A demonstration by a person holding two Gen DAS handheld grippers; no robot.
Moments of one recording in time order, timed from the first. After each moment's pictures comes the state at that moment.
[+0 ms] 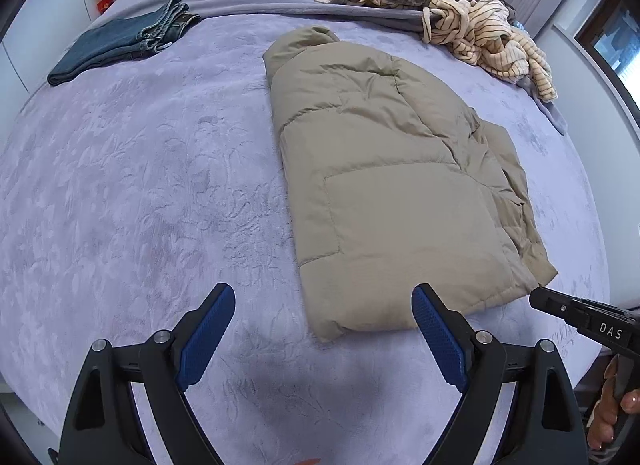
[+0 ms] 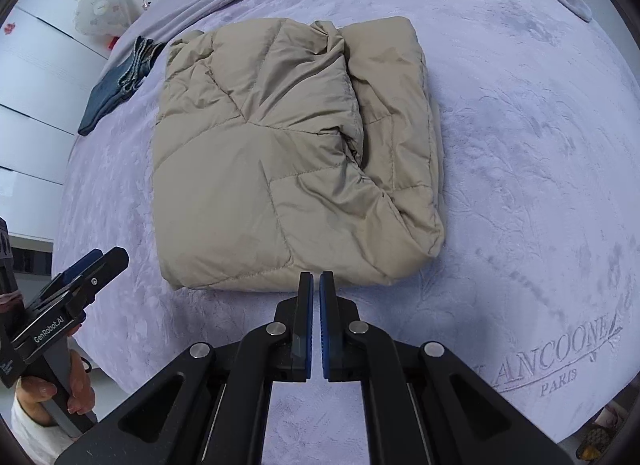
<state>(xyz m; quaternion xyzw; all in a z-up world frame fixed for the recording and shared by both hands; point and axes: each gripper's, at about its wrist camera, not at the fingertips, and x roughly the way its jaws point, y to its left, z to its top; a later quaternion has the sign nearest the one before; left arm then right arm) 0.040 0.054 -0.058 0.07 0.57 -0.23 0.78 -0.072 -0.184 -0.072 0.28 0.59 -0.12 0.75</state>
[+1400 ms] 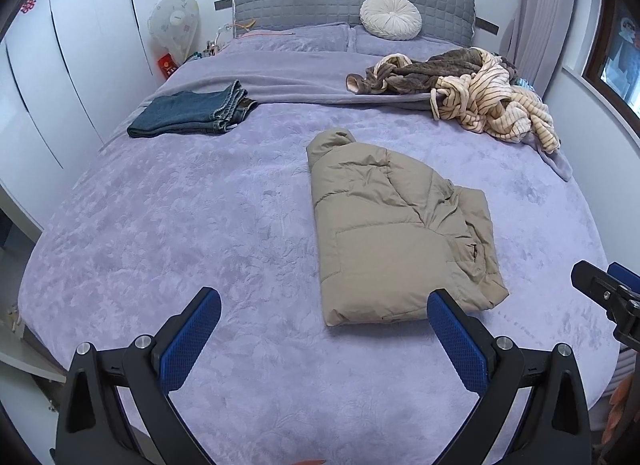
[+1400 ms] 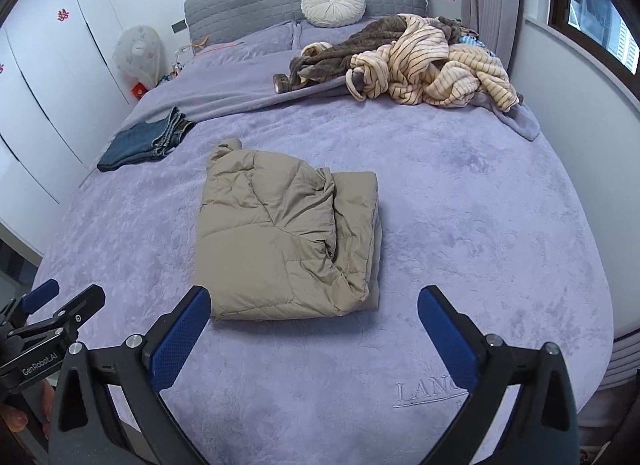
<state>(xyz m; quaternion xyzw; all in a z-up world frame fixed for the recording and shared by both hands) -0.051 0.075 0.085 0.07 0.46 -0.15 0.87 -0.125 -0.156 0.084 0.14 0.45 -0.17 0.86</state>
